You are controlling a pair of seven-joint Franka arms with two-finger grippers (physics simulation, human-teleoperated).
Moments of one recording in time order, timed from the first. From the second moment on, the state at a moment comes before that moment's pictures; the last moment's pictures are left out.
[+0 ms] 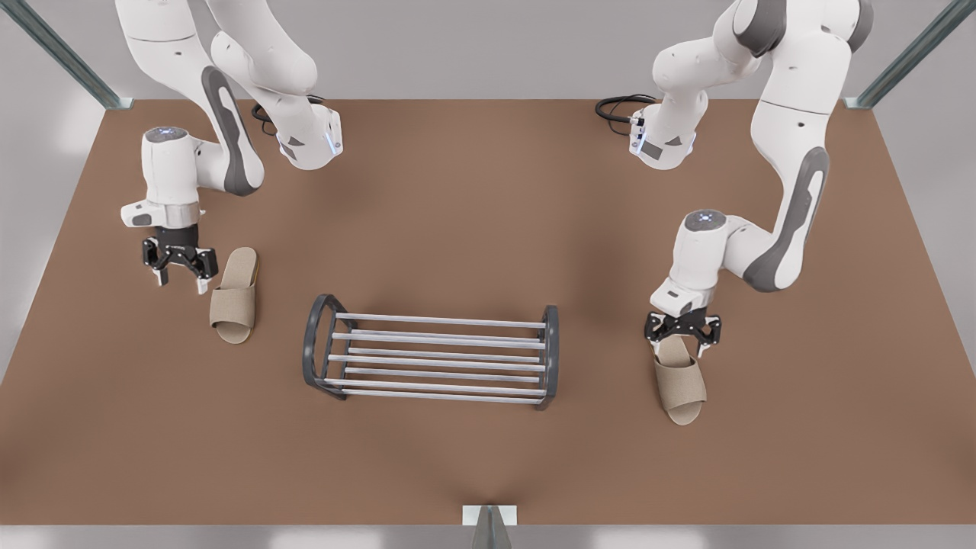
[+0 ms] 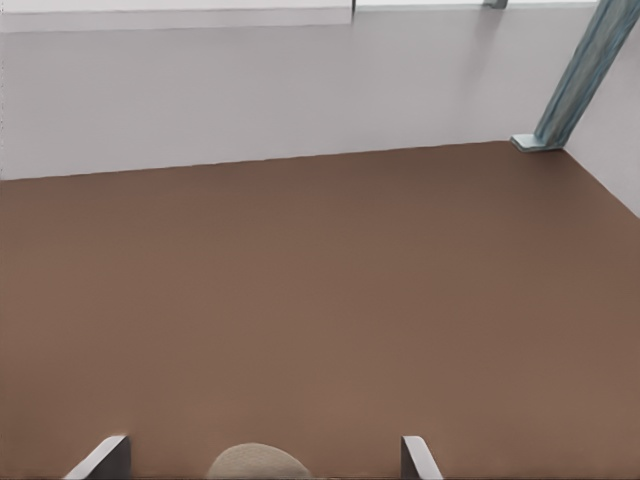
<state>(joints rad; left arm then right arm) 0.24 0.36 -0.35 -2.13 1.24 2.90 -1.05 -0.37 -0.06 0.13 -2.76 -0.06 3.44 -0.01</state>
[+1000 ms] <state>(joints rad) 0.32 0.56 -0.35 -2.06 1.73 2.78 -1.74 -0.53 0.23 0.13 -2.79 -0.07 3.51 -0.22</state>
